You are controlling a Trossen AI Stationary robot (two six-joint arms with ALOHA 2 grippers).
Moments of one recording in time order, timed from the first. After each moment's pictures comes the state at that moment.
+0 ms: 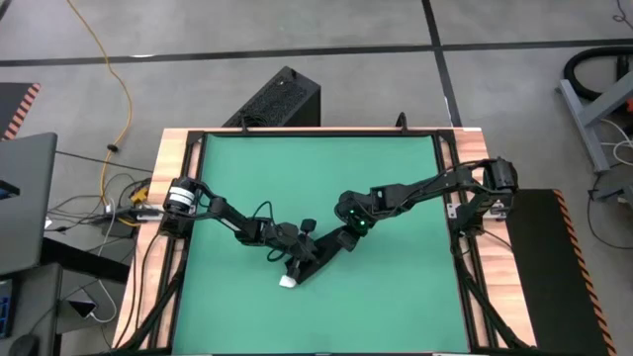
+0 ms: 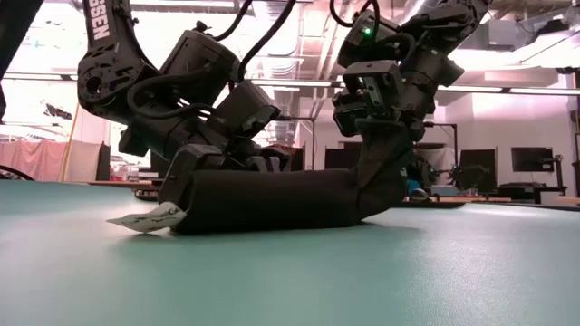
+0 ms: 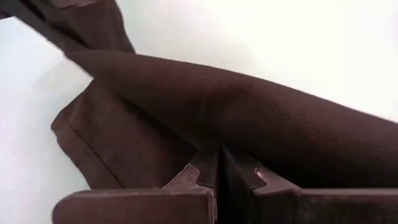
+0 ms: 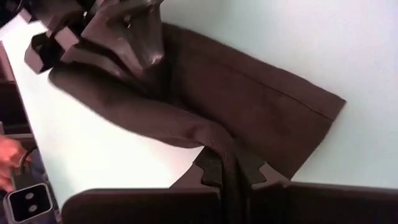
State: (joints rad) left arm -0.16 2.03 0.72 0.77 0.09 0.20; right arm -0.04 1.66 0.91 -0.25 -0.28 0.70
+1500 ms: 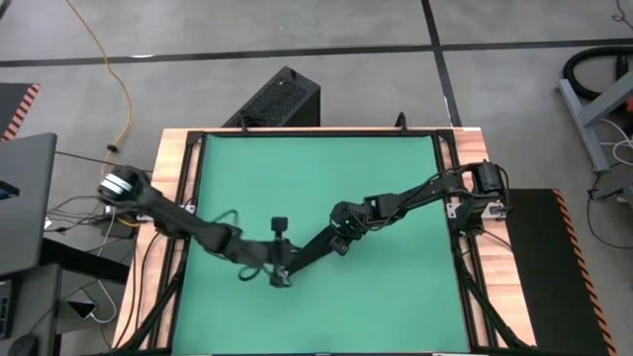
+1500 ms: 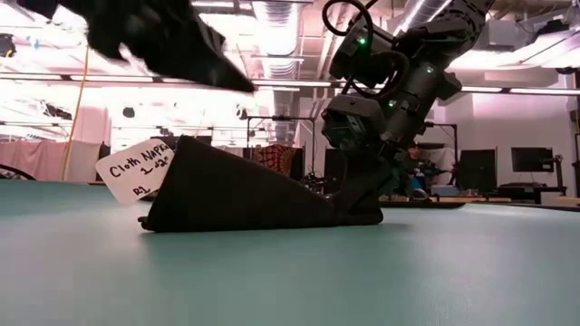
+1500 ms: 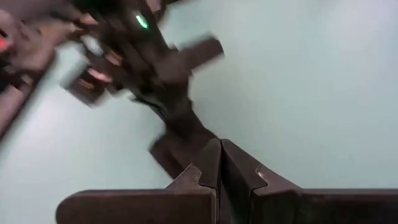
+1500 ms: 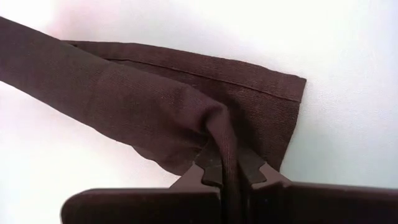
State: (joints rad) left arm -0.42 1.51 0.74 0.31 -0.49 0.12; right arm 0.04 1.79 0.91 -0.13 -0.08 0.68
